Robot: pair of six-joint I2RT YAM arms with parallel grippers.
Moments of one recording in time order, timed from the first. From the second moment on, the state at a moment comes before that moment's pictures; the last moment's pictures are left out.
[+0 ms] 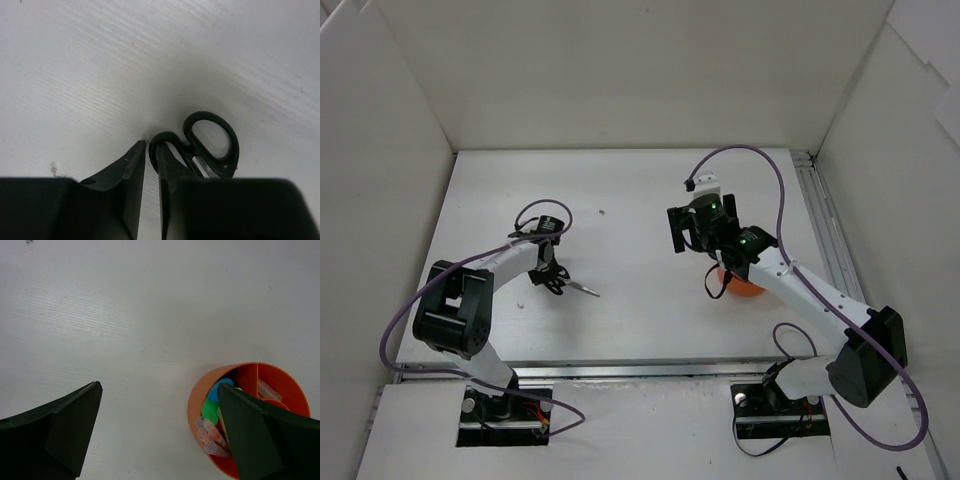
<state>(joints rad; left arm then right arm) -0.27 1.64 0.95 -0.56 -0.34 -0.73 0.63 1.35 1.10 -0.44 0.39 0.19</state>
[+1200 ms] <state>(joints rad) -0.60 1.15 0.89 -0.29 -0.16 -0.30 0.65 1.42 1.05 -0.20 -0.44 0.18</state>
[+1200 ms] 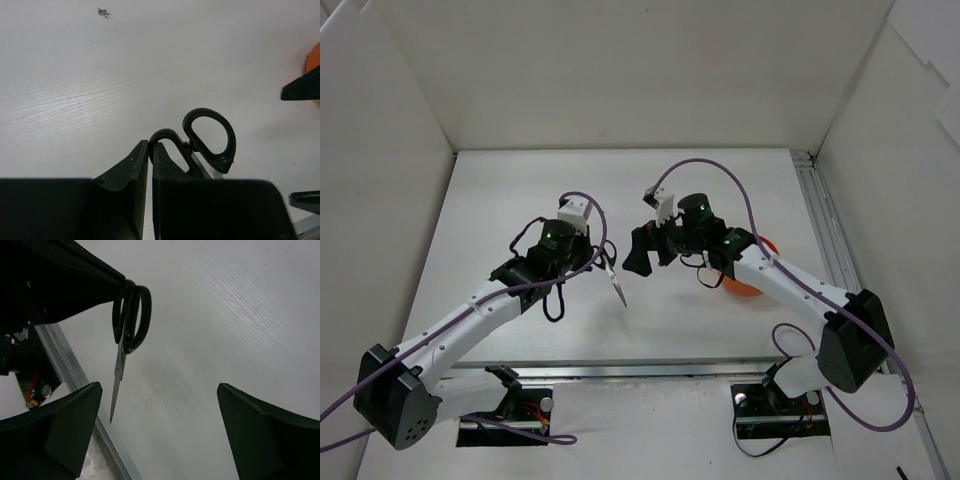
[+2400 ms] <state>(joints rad) -0.73 0.95 0.89 -0.25 -0.09 -0.24 0.57 1.46 1.08 -0.09 -0.51 0.31</state>
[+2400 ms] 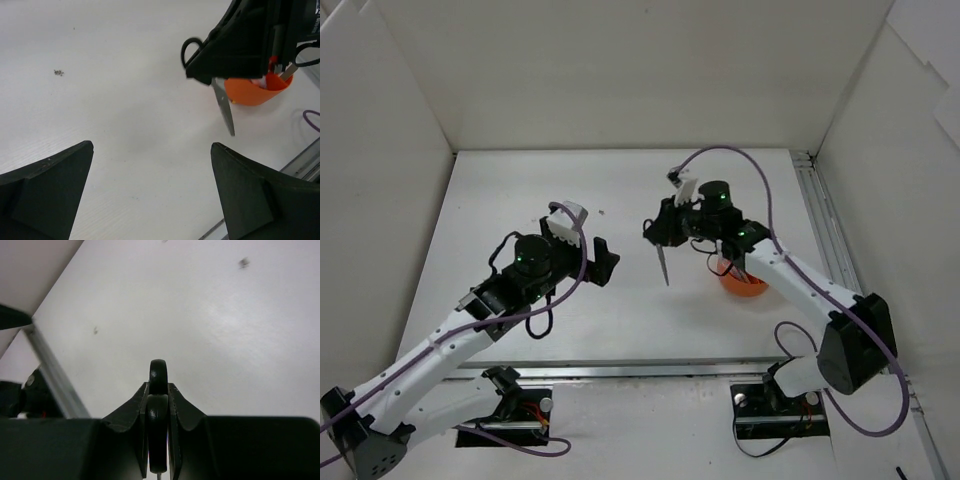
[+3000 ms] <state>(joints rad) -0.72 0.79 0.76 -0.36 -0.20 -0.34 0.33 0.85 0.64 0.11 0.26 0.02</state>
